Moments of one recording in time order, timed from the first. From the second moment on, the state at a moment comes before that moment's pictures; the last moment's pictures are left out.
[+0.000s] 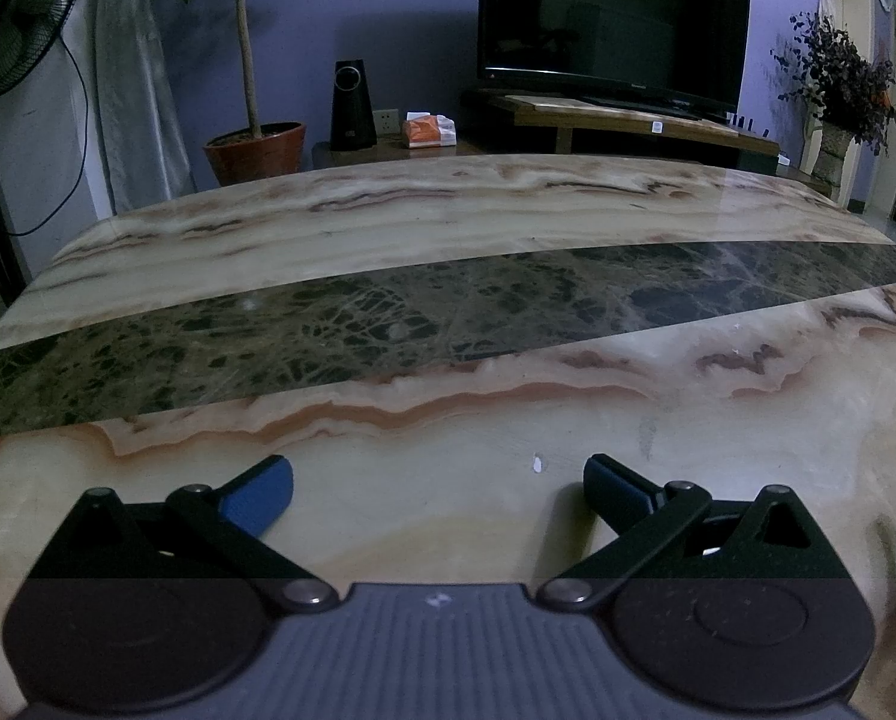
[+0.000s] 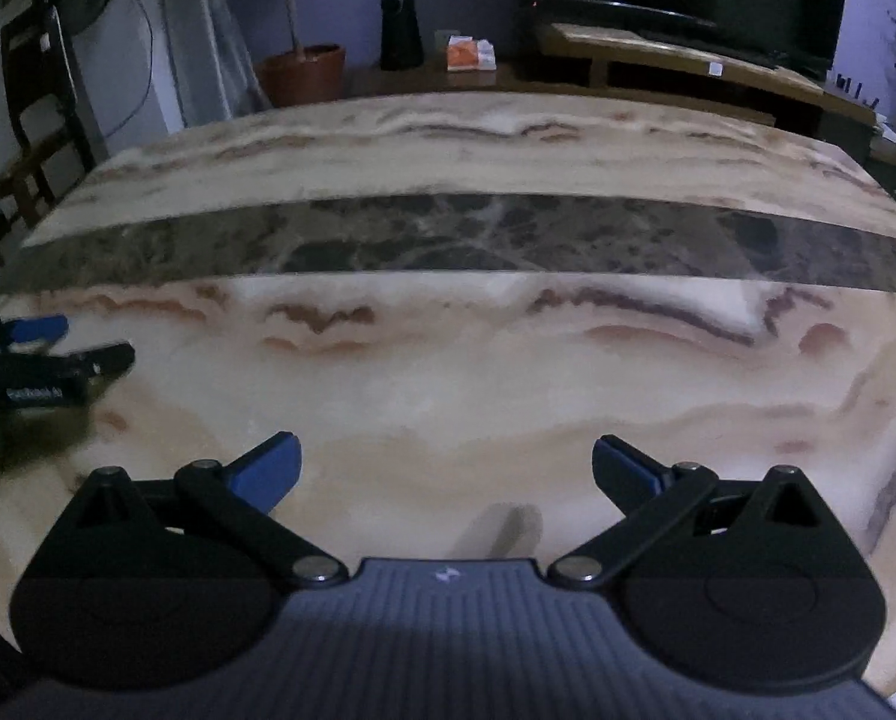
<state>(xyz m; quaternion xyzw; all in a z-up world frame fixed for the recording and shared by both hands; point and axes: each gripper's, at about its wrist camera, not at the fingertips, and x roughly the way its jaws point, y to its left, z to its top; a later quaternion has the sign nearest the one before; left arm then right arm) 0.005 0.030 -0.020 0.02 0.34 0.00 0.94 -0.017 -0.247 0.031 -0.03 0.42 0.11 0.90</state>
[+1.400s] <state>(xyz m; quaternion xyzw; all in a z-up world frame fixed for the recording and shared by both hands) -0.071 -0.033 0.012 0.07 0.46 0.07 0.88 -0.045 -0.246 0.000 -0.04 0.44 0.09 0.89</state>
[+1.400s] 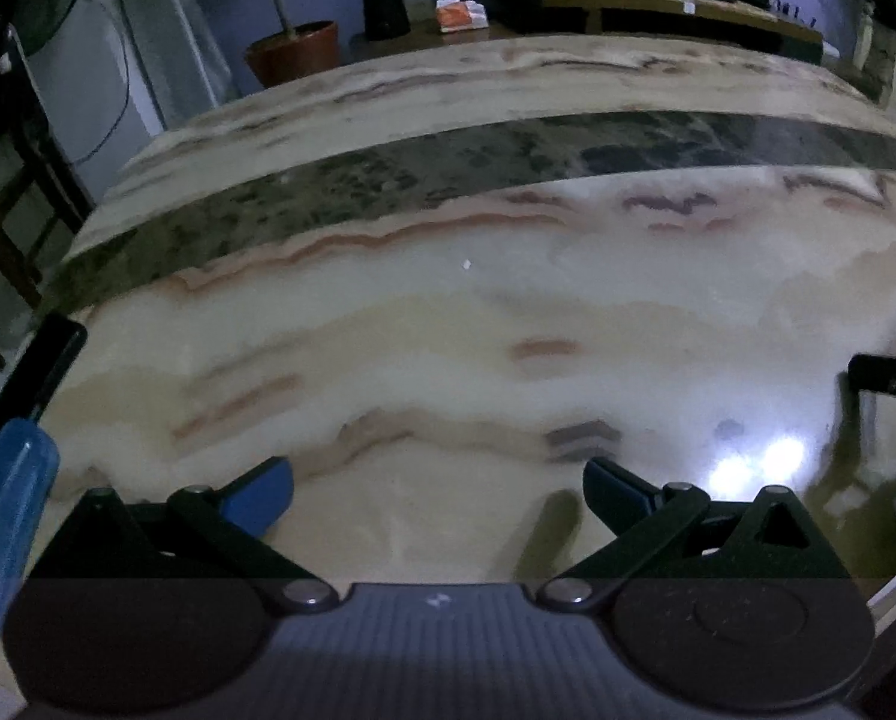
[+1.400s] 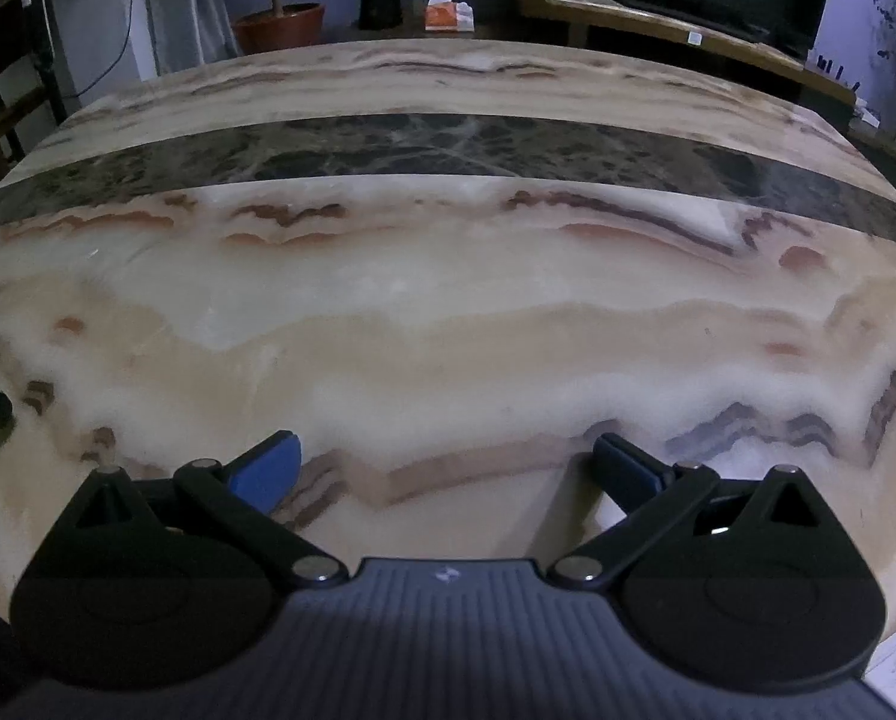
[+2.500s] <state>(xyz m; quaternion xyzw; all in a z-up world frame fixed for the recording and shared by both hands) -0.097 -0.063 0.004 0.06 0.43 0.02 0.90 -0.074 -0.240 -0.002 -0.03 0.41 0.05 0.91</state>
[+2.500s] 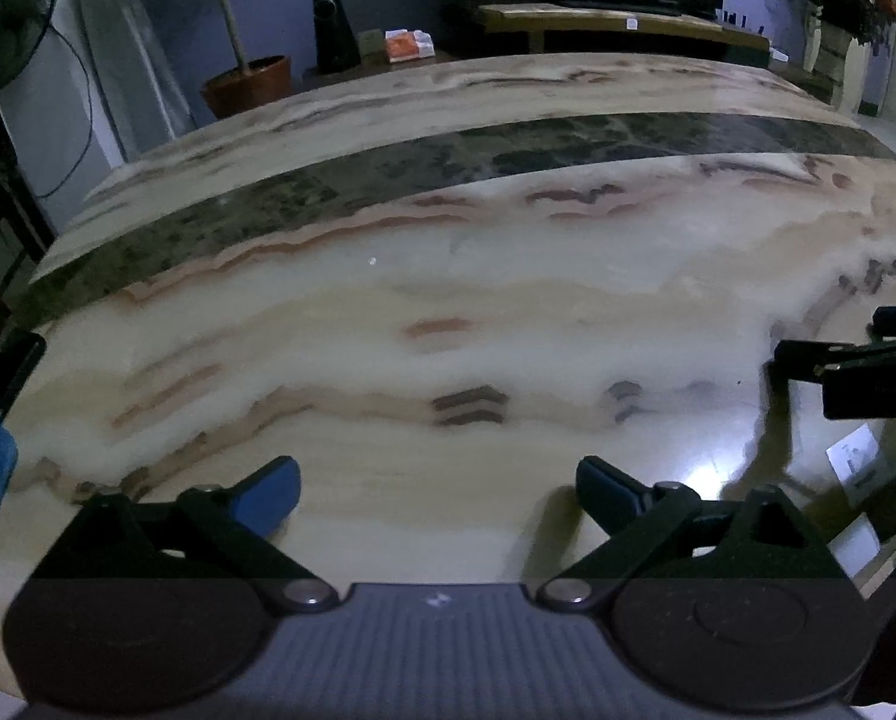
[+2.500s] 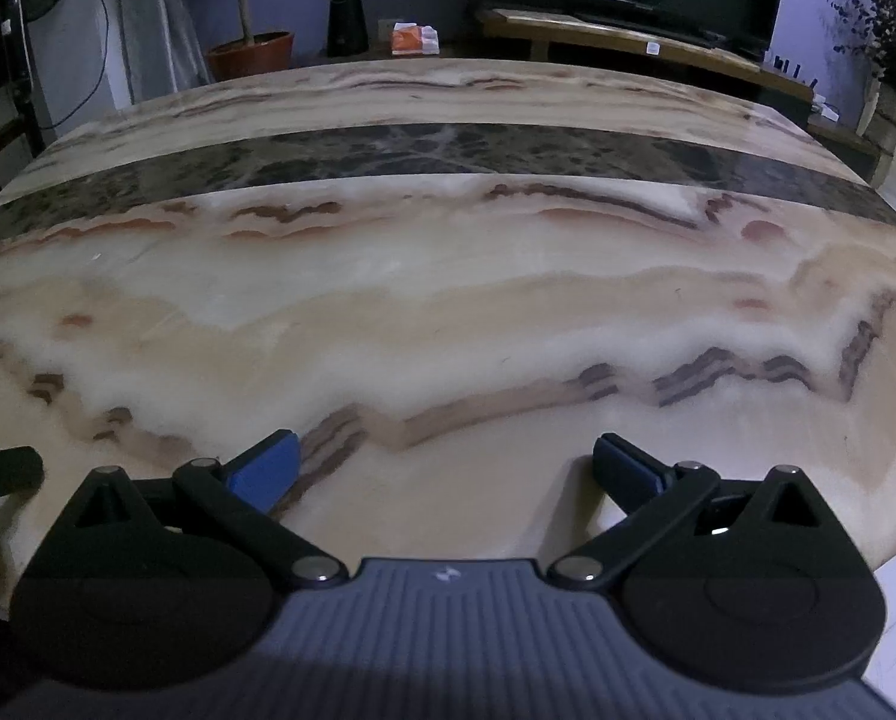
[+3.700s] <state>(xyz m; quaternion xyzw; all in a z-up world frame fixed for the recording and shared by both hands) -0.101 -0.080 0.001 0.08 0.42 -0.01 0.90 -0.083 -0.228 -0.002 -0.02 0.40 0.04 0.91</state>
